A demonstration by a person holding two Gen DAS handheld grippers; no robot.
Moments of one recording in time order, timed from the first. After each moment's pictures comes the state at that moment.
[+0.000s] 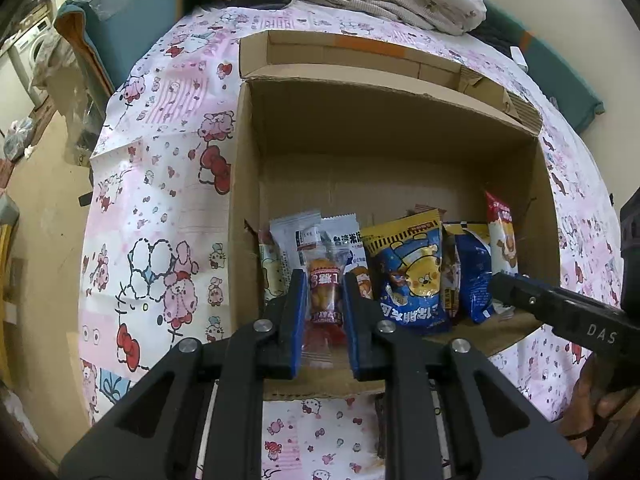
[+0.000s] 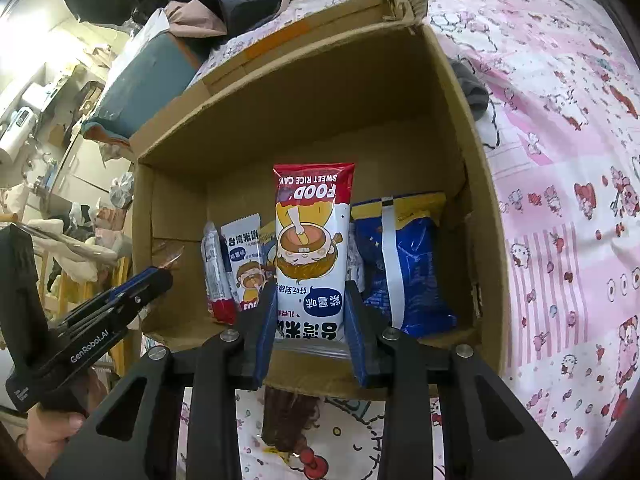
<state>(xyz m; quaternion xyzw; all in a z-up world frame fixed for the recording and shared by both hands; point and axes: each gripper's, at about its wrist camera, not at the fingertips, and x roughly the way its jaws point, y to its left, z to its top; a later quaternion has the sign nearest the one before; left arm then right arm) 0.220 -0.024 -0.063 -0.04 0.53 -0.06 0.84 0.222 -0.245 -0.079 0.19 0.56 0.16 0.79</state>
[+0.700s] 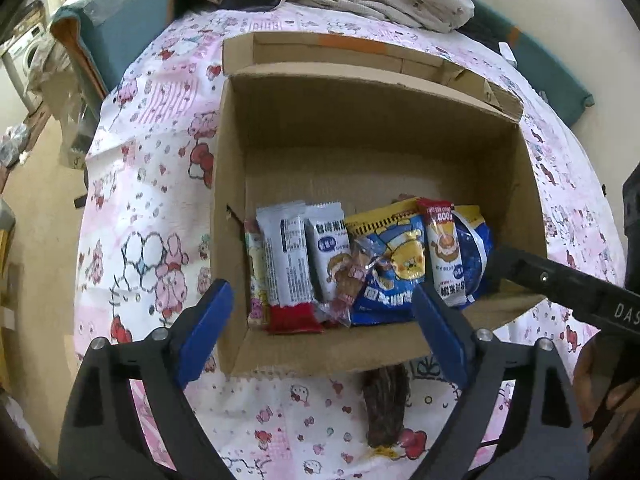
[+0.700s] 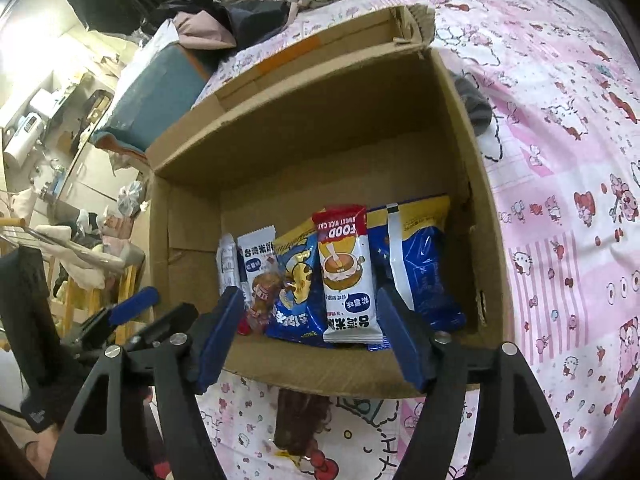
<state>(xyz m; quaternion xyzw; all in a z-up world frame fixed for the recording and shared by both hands) 0.204 -0.033 -0.059 -0.04 0.53 -0.07 0.84 0.215 -0.248 -0.061 0.20 0.53 0.16 0.81</state>
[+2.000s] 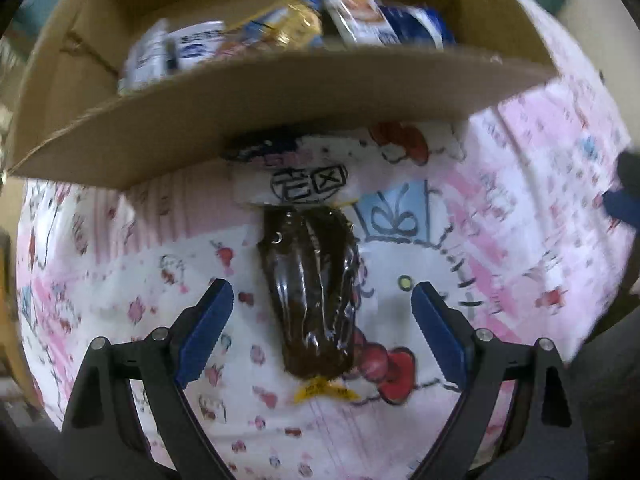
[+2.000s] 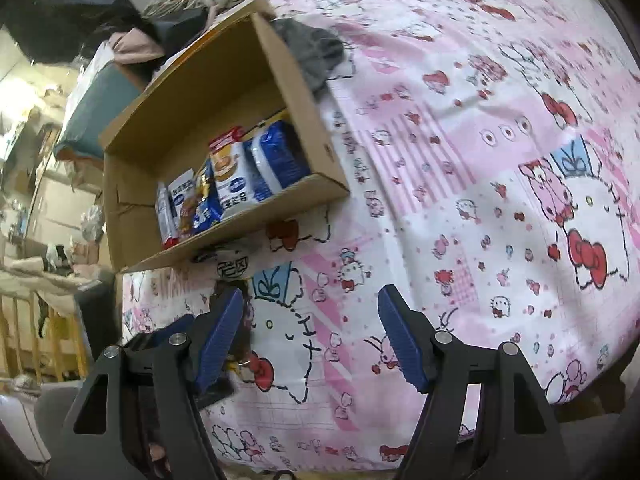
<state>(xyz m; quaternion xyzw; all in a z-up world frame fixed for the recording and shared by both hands) 0.127 -0.125 -0.162 0.07 0.62 -0.11 0.77 0.110 -0.324 -0.077 0.25 0.58 0.05 0.78</state>
